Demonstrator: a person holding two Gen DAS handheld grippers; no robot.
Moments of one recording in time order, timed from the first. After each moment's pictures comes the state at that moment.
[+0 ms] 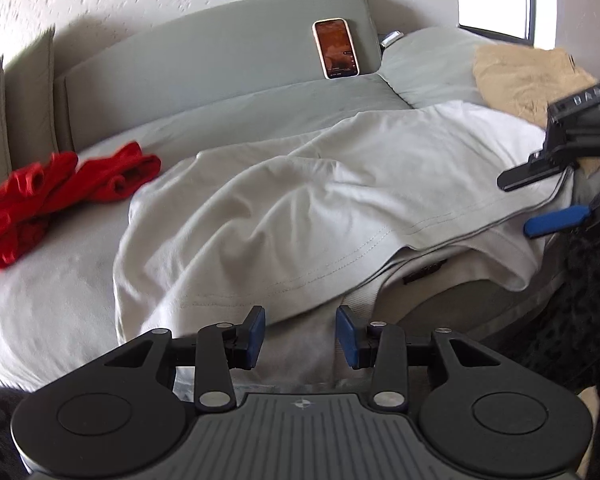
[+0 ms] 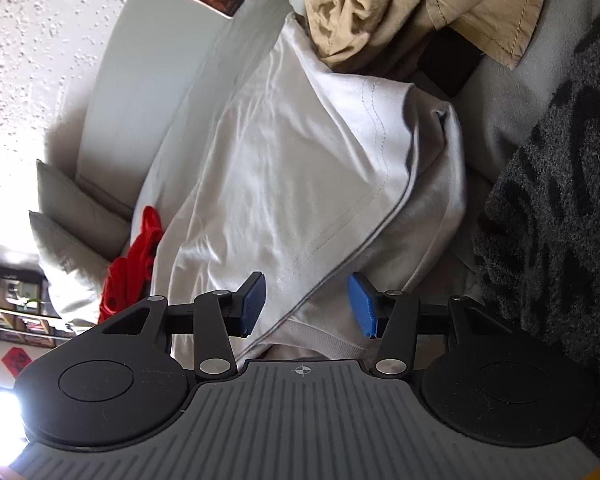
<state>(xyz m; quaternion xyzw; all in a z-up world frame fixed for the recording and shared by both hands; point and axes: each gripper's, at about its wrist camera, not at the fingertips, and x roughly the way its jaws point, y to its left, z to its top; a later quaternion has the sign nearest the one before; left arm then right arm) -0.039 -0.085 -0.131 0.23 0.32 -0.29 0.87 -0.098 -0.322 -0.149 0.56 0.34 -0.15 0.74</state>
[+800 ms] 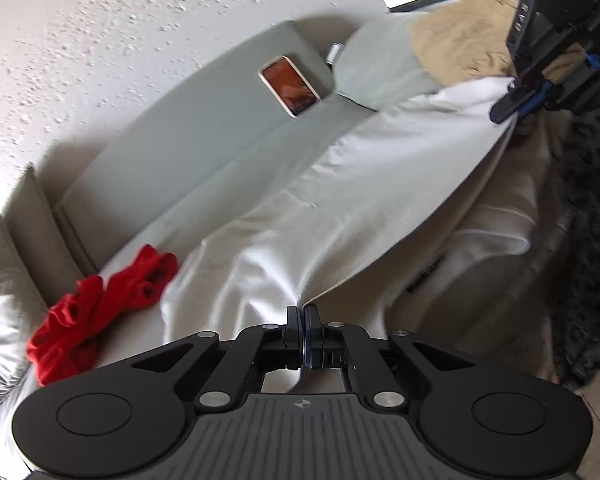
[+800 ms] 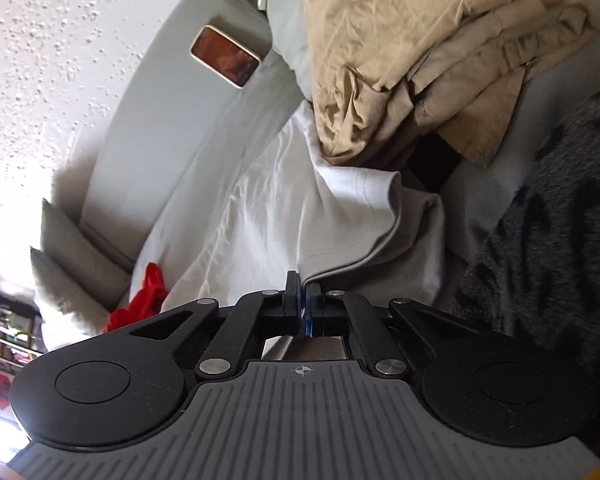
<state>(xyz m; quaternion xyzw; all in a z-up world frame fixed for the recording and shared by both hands) -0.063 -0.093 -0.118 0.37 0.22 -0.33 0.84 -0.124 -0.331 -0.116 0.52 0.27 -0.21 0.78</state>
